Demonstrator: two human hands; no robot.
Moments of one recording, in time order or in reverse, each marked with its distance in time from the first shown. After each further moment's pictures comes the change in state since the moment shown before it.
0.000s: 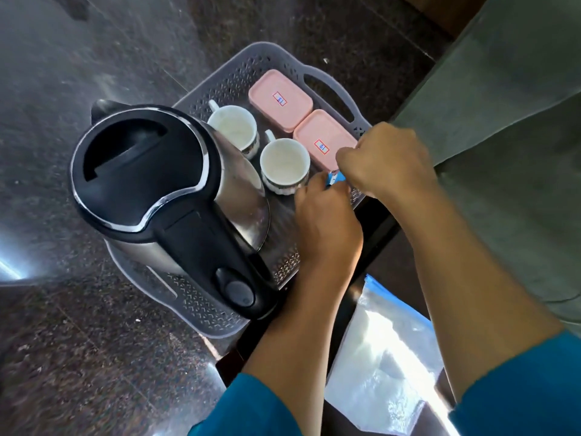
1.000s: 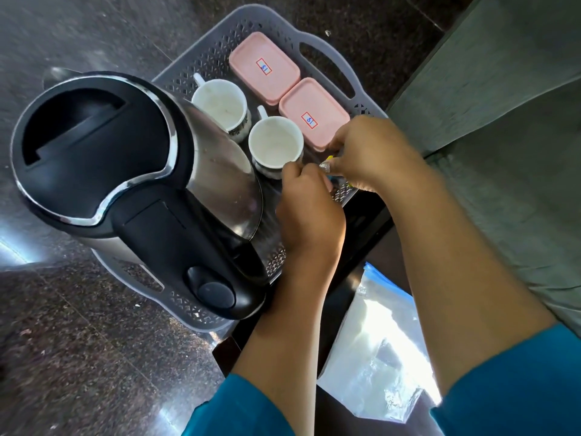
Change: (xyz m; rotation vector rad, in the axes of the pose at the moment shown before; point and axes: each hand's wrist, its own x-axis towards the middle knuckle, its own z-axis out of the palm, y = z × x) left_hand 0.004 -0.008 0.000 -0.091 0.083 -0.178; right_hand 0.011 -0.002 0.018 -0.123 -0.267 -0.103
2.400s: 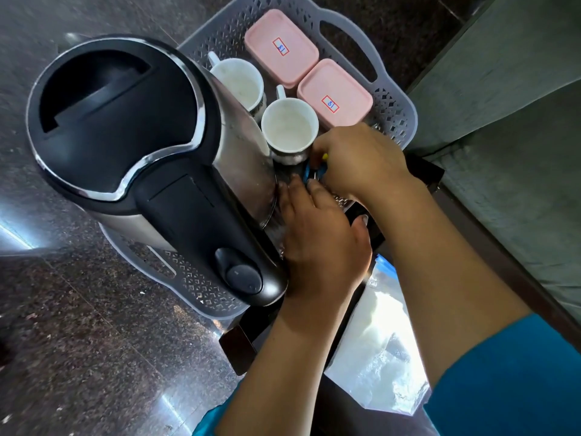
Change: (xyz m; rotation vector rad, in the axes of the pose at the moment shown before) left_hand -0.038 -0.026 -0.008 0.259 -0.174 0.062; right_hand -0.007 -0.015 0.033 -0.103 0.094 -0.249
